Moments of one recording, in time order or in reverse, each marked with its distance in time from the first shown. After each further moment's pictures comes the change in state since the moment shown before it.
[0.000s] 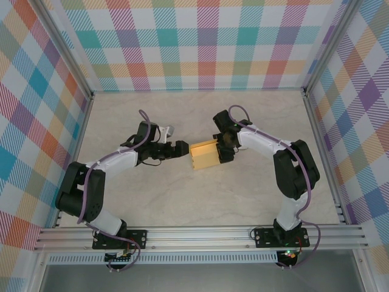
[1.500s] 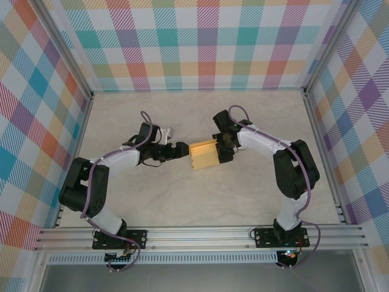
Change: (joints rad) left arm 0.006 0.047 0.004 -0.006 0.009 -0.010; right arm 0.000 0.002 0.000 0.008 -0.018 0.000
